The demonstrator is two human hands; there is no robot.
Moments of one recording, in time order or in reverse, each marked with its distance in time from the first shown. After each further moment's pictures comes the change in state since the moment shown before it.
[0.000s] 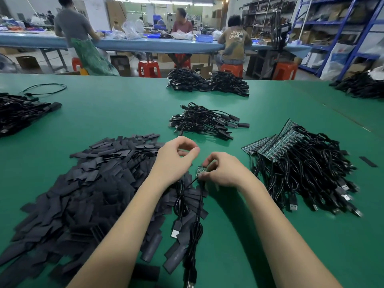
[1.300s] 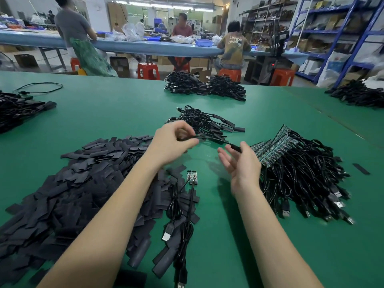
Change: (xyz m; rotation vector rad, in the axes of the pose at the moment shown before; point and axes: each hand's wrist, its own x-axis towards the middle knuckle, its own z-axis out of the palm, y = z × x) left_hand 0.041 0.016 -0.008 0.018 -0.067 0.058; right_hand 0.006 0.016 -0.009 1.548 0.586 0.153
